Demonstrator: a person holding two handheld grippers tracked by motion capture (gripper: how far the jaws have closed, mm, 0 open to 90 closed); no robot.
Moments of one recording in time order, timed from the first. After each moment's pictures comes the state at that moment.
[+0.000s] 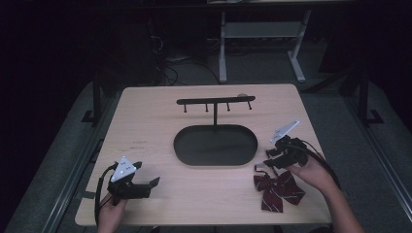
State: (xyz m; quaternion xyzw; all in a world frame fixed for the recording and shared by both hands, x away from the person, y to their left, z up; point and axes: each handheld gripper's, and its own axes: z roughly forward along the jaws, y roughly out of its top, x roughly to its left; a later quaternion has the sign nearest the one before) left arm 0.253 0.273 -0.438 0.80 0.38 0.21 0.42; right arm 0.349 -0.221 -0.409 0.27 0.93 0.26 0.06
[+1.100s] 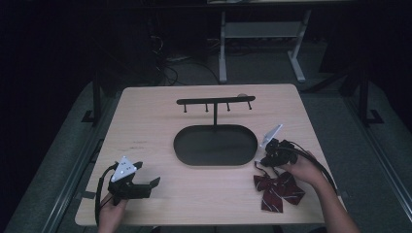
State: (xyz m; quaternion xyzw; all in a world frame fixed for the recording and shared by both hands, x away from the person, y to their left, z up) left arm 0.253 0.272 -0.437 0.80 0.38 0.21 0.42; right arm 0.372 -0.206 -0.447 0.22 0.95 0.21 0.03
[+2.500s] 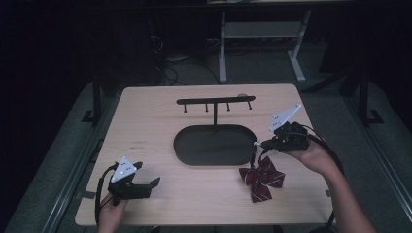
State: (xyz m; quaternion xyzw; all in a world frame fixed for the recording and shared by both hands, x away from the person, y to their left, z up) left arm 0.252 0.272 -0.437 0.80 0.38 0.21 0.42; right arm 0.351 -0.207 -0.343 0.18 0.94 0.29 0.08
